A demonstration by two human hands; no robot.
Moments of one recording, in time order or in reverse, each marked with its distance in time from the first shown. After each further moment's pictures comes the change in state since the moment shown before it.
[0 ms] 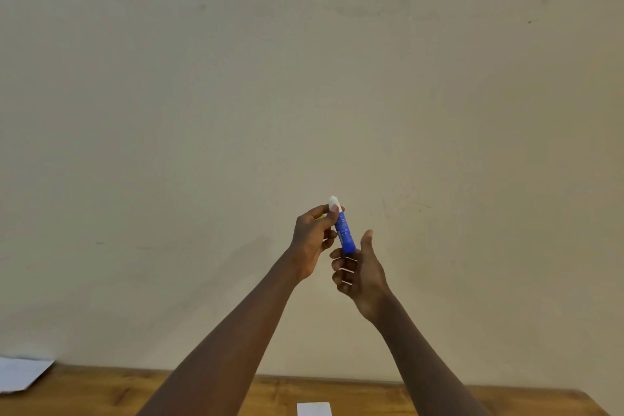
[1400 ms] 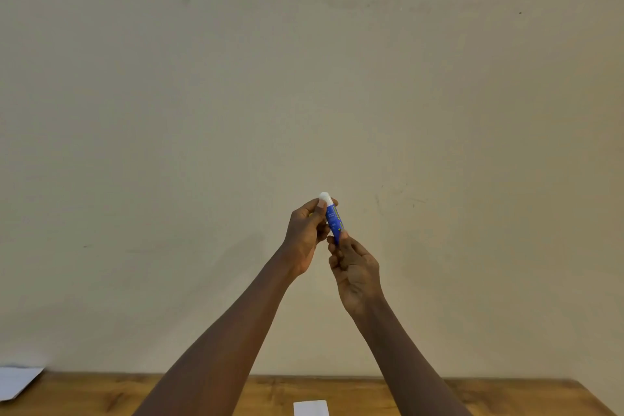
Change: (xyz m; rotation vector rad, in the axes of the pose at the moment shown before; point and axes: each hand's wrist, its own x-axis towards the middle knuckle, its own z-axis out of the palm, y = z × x) left_hand 0.008 -0.003 0.003 -0.019 -0.049 0.107; right_hand 0.002 0.004 0.010 0.406 0.049 -0.158
